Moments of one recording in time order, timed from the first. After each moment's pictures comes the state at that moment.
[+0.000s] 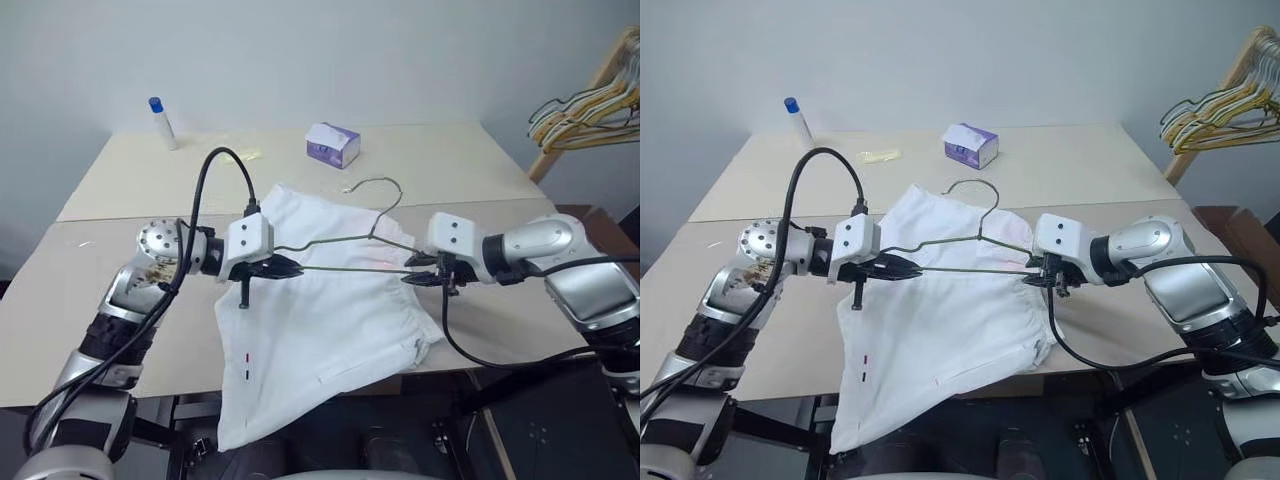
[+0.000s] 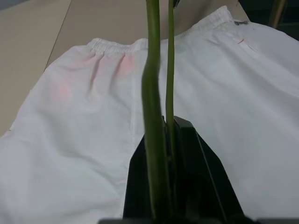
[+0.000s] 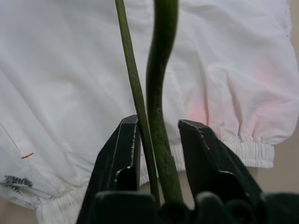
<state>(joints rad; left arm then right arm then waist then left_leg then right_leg) -0.59 0.68 -0.20 0.03 -0.20 0.22 -1.29 -0.62 -0.97 0.35 -0.13 0.24 0.49 1.11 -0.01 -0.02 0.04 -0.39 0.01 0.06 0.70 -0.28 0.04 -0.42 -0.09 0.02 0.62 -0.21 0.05</state>
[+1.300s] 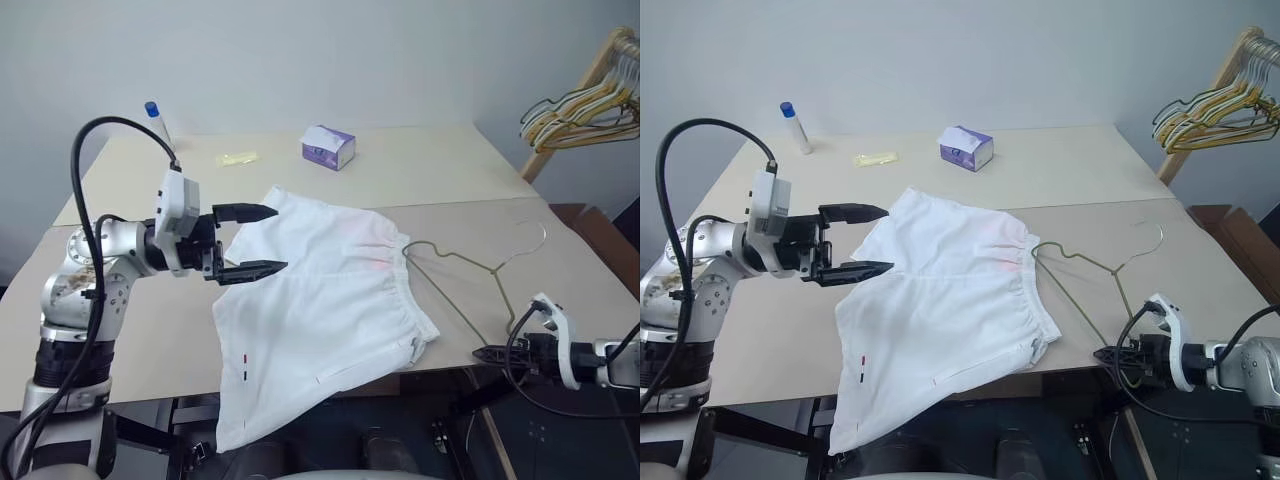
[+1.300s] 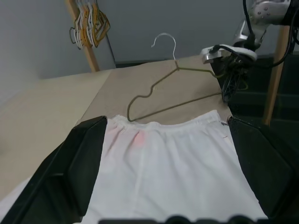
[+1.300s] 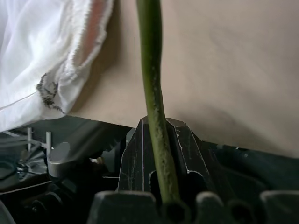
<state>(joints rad) -0.45 0.73 0.11 -0.16 -0.60 0.42 -1.25 -0.10 -0.91 -0.27 0.05 0.68 1.42 0.92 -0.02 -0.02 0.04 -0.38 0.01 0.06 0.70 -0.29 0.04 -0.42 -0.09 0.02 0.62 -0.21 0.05</state>
